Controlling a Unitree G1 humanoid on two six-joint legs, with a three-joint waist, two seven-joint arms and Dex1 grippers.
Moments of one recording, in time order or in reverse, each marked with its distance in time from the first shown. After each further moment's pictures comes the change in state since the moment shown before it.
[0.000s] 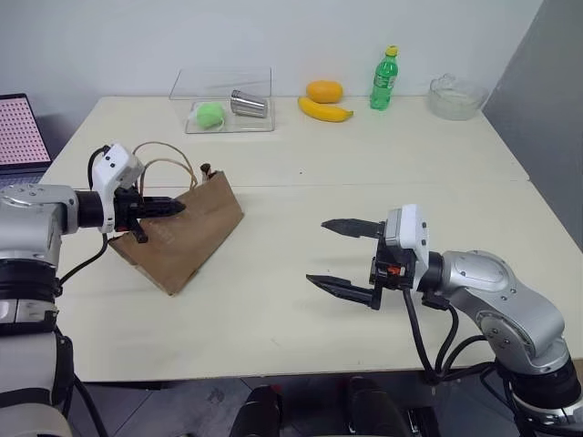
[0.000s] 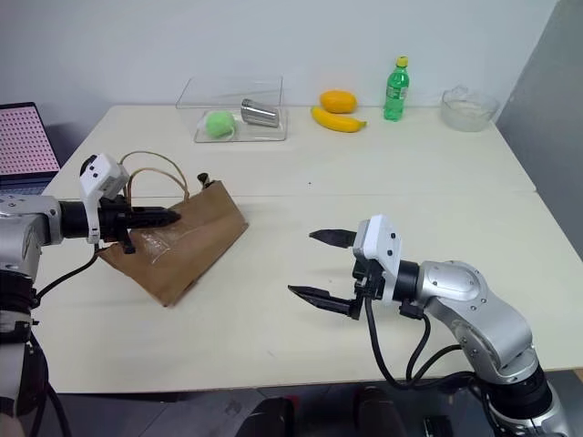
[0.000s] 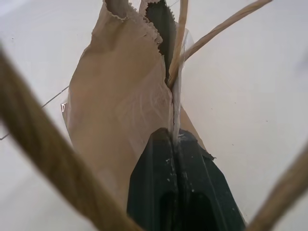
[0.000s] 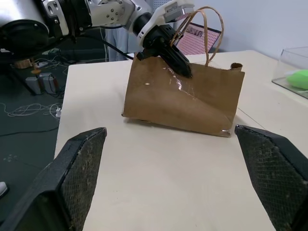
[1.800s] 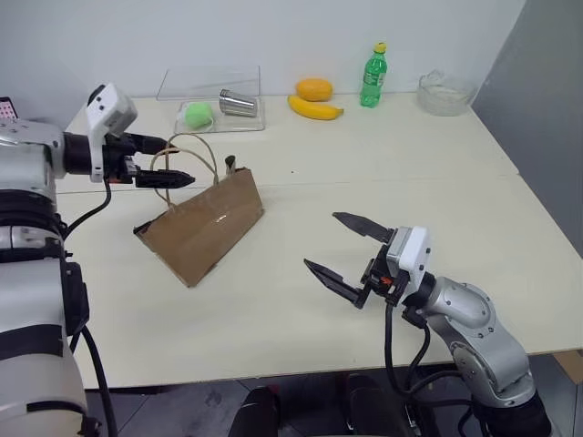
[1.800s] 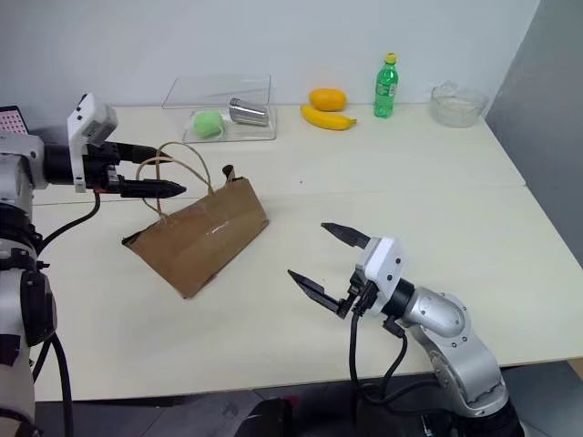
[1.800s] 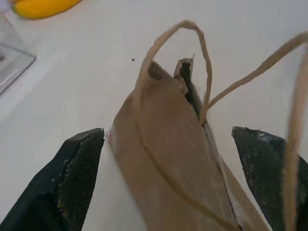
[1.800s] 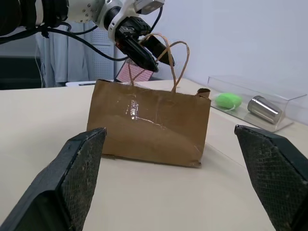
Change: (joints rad) left arm -0.370 -0.037 0.016 0.336 0.176 -0.117 -0.218; right arm 0.193 0.172 0.071 0.058 -0.244 -0.362 -0.111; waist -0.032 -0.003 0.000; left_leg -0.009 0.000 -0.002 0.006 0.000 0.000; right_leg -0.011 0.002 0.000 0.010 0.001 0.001
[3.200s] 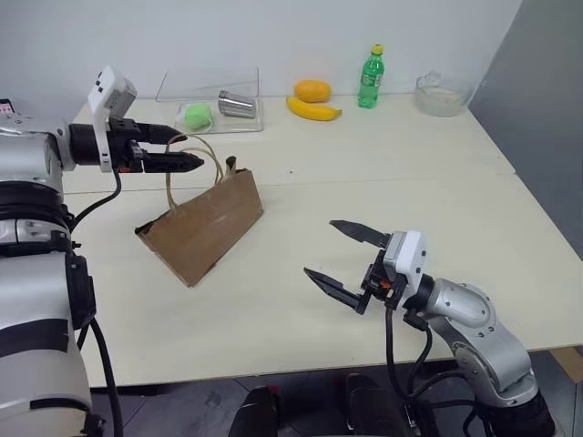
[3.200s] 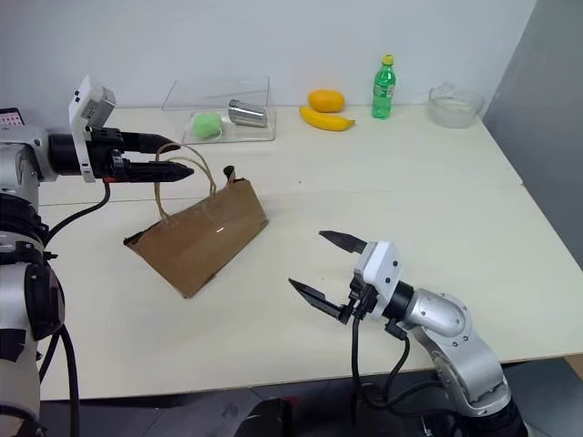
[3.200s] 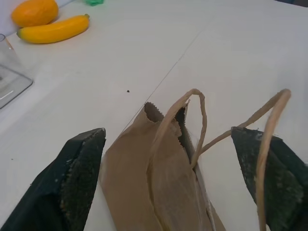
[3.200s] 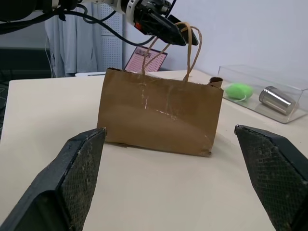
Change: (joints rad) left arm -0.087 -0.060 0.003 0.041 -0.028 0.034 0.045; right arm 0.010 -0.040 -0.003 -0.015 0.020 0.046 0.021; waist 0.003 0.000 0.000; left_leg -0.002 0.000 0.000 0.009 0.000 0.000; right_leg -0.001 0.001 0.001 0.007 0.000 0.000
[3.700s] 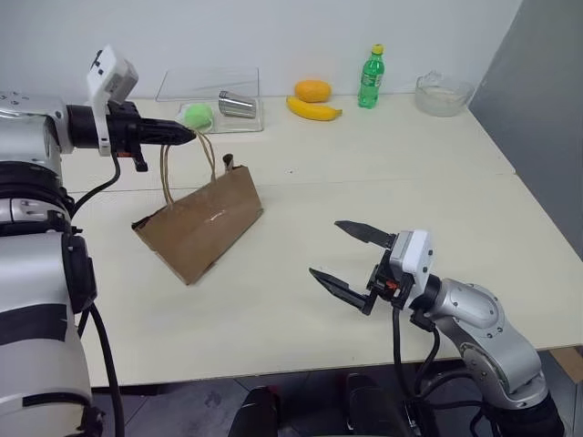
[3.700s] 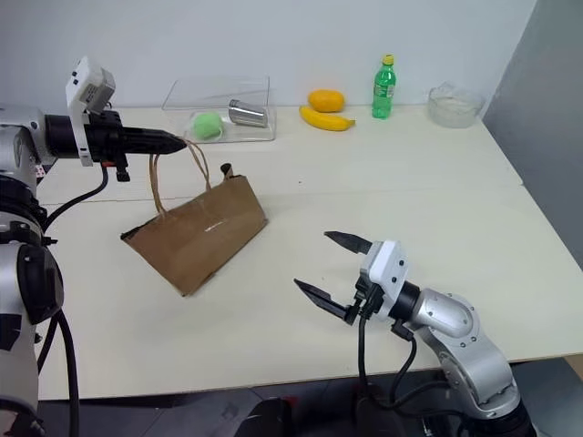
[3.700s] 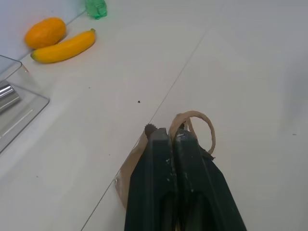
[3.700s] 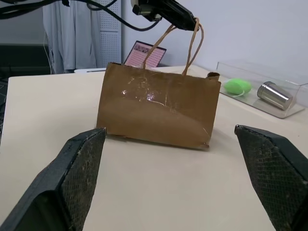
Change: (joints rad) left arm -0.126 -0.018 -0.032 0.136 0.063 -0.159 0.001; right arm 0.010 -0.026 -0.028 -0.025 0.021 0.027 -0.001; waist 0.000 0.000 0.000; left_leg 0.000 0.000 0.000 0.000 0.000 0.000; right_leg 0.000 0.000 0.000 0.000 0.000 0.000
